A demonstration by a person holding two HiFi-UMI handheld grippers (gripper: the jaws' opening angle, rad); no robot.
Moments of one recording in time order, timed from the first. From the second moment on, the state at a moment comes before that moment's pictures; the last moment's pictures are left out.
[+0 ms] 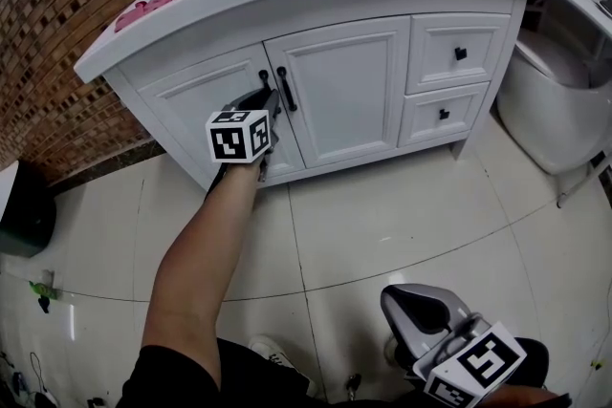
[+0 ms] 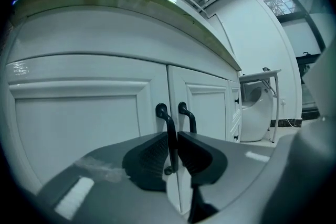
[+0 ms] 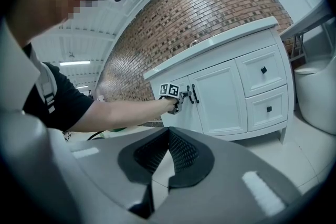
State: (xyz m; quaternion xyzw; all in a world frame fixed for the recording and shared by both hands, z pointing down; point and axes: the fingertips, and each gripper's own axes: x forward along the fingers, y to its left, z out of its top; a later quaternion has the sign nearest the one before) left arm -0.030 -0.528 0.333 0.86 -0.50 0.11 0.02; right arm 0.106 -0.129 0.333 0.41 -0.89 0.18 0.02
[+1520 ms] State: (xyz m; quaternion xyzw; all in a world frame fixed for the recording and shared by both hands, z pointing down) left arm -0.061 -0.393 0.337 0.89 -0.45 0.07 0.04; right arm 0.054 -0.104 0.306 0.37 -0.92 0.14 0.03
